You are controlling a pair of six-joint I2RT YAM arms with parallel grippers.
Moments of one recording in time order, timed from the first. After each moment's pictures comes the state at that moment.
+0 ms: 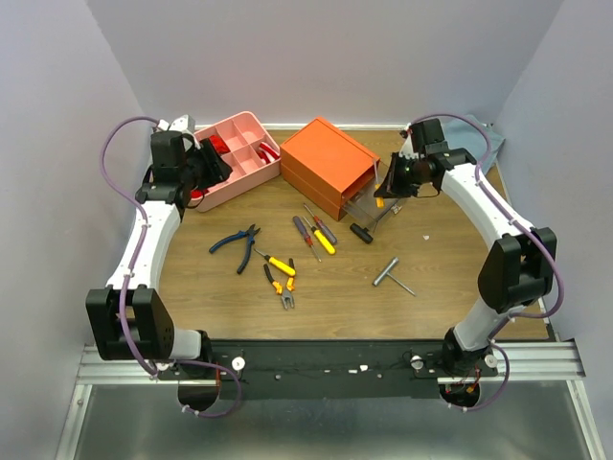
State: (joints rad) left arm 0.01 1.37 1.18 -0.32 0.26 -0.40; right arm 0.25 1.70 1.49 -0.74 -0.27 0.39
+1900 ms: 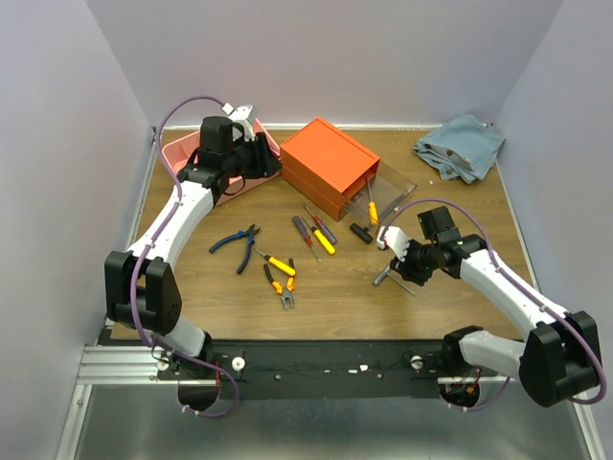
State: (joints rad) left arm -0.23 1.55 1.34 -0.25 0.39 -0.31; right arm 0.31 1.13 0.70 -0.68 -0.30 -0.84
